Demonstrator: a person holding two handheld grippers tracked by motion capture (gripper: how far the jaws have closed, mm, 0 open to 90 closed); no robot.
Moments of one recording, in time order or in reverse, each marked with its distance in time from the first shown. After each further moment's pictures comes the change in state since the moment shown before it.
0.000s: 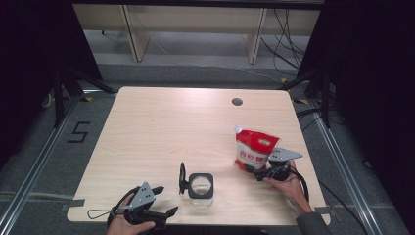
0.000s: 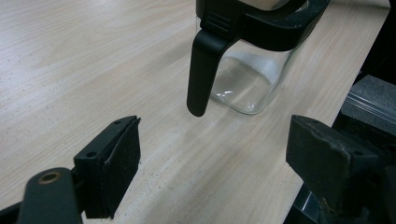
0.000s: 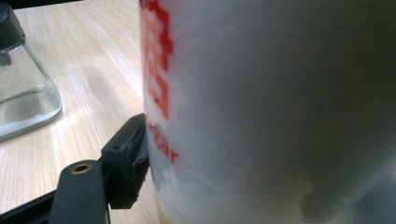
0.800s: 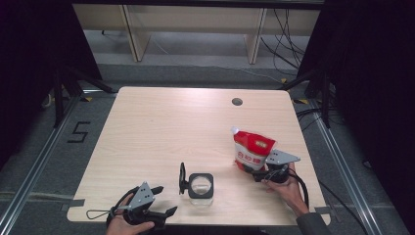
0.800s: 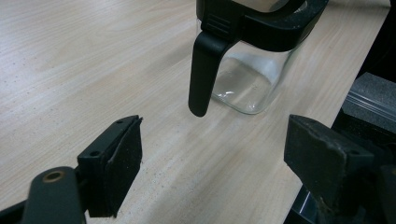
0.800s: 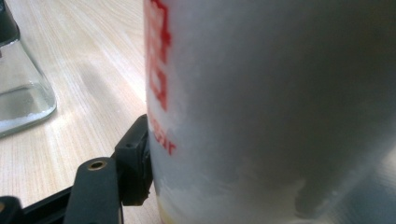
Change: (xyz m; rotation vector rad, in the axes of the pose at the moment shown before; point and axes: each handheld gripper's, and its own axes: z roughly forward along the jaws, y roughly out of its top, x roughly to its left) left arm 0.001 0.000 -0.003 -0.005 0.010 0.011; right arm 0.012 0.003 -0.001 0.016 -0.084 -0.081
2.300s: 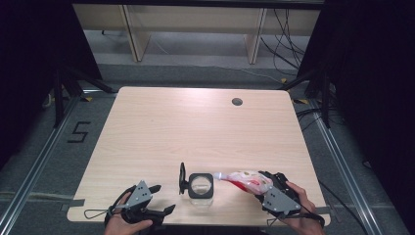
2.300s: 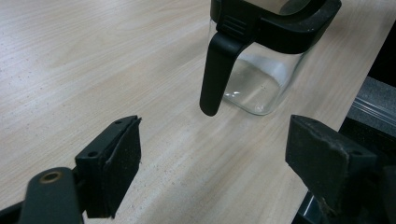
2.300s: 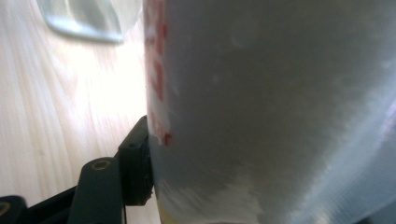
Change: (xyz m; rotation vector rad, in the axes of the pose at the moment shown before) left arm 0.007 0.000 -0.003 0.007 0.011 0.008; right arm 0.094 0.025 -0.073 0.194 -0.196 -0.619
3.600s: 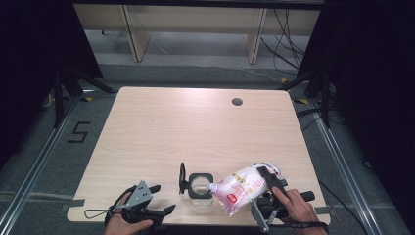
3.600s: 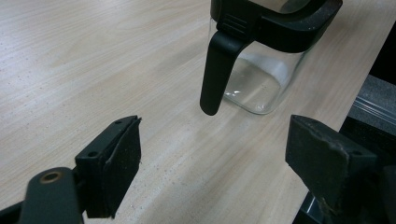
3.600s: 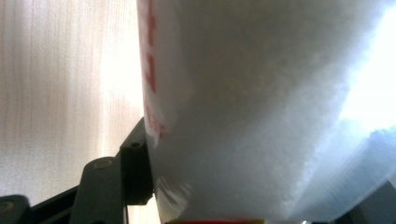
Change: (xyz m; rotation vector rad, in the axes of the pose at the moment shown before) left arm 0.001 0.000 0.000 0.011 0.009 0.012; right arm 0.013 0.032 0.001 0.270 -0.268 -0.614
